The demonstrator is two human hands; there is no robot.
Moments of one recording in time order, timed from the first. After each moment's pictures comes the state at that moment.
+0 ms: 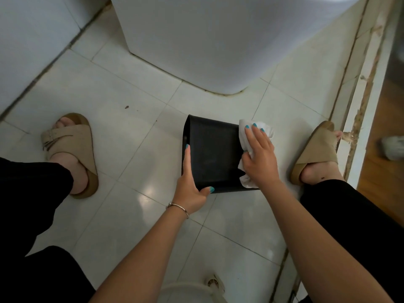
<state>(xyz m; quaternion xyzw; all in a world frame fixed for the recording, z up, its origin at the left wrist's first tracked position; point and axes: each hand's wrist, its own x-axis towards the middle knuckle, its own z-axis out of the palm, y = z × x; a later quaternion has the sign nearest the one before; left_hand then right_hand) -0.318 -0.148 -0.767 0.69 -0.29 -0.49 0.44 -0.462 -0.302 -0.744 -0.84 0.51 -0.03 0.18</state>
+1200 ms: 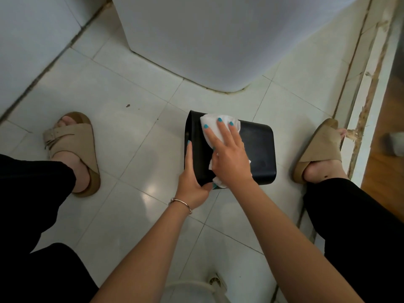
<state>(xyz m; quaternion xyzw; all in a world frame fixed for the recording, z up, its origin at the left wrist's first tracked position) -0.319 -0.156 -0.773 0.71 -0.27 -0.48 0.45 -0.398 -0.266 -0.752 -0.90 0.40 -0.05 0.14</state>
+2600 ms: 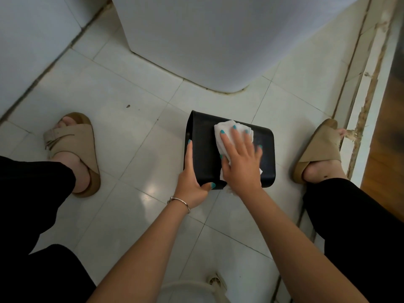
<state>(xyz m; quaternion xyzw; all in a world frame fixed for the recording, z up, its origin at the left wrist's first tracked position) -0.312 -0.155 -0.770 0.71 -0.30 -0.48 0.42 -0.427 -0.260 -0.752 -0.88 0.47 -0.04 0.12</state>
